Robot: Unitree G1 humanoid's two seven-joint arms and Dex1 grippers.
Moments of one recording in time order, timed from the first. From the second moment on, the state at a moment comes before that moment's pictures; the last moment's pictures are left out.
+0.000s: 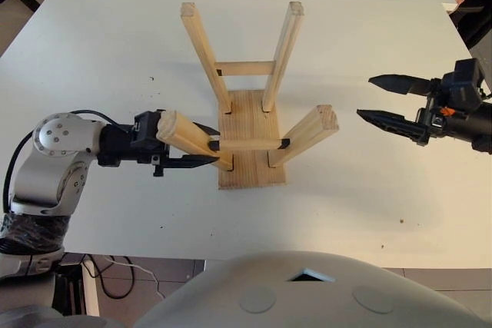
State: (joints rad) left arm -0.03 0.89 0.02 -0.26 -0.62 0.15 -1.34; right arm -0.03 -0.86 -0.32 -0.48 0.78 0.59 0.96
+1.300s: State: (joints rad) left arm -0.17 0.73 -0.15 -0.38 -0.51 0.40 -0.90; right arm -0.30 -0.33 0.47 -0.39 0.36 0.58 0.16
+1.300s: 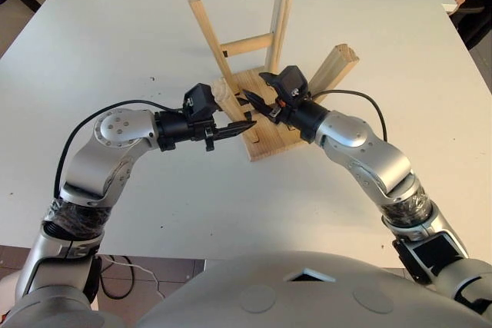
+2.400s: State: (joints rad) left arm -0.15 0.74 -0.27 -0.14 -0.32 0.43 -0.90; right arm -0.39 -0.63 -0.02 0.00 0.16 0.23 0.34
